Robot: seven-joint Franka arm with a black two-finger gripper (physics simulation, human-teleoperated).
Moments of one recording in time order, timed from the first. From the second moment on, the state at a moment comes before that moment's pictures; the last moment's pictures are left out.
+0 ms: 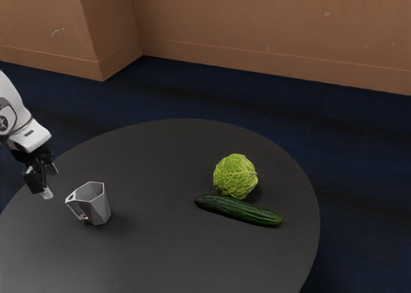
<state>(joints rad) 0.16 -0.32 0.26 -2.50 -0.04 2.22 1.33</state>
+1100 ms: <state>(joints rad) 0.21 0.05 0.27 -2.46 -0.64 2.41 1.99</state>
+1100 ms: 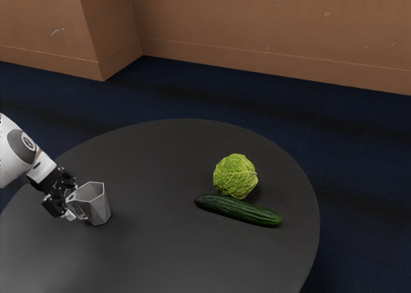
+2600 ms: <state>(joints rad) 0.17 0.24 0.12 -2.24 -1.04 2.39 2.15</state>
